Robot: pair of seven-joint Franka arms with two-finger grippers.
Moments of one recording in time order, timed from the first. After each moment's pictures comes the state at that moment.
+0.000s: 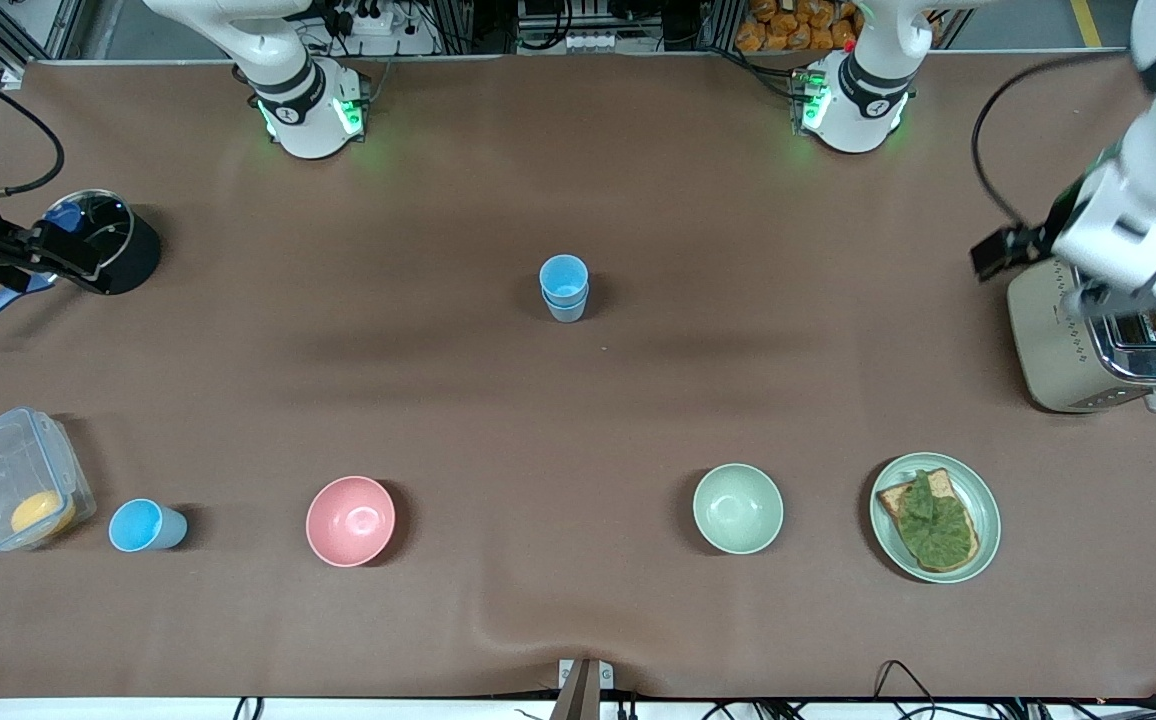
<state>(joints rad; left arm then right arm) -0.04 -0.01 -0.11 -1.61 0.11 1.48 -0.26 0.03 -0.02 -0.08 -1.63 0.06 1.64 0.01</state>
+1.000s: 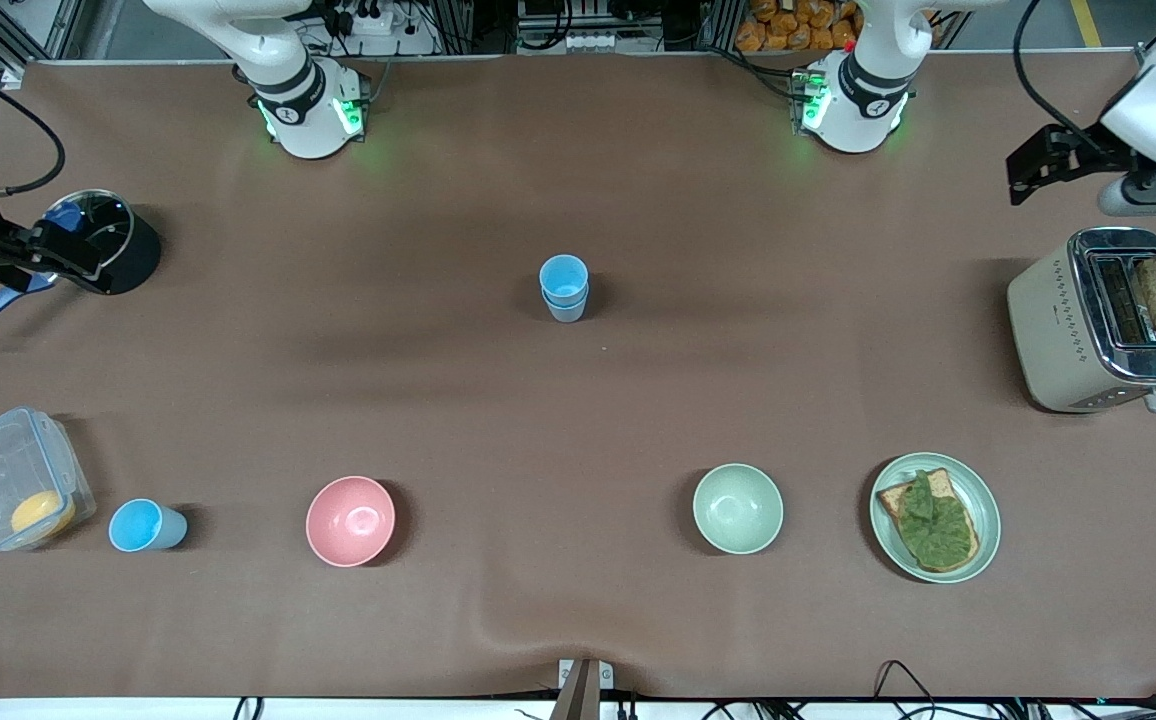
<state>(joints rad) -0.07 -0.09 -0.05 -1.59 0.09 1.40 -0.03 0.03 -0.02 -0.08 -1.63 0.06 1.64 0.01</state>
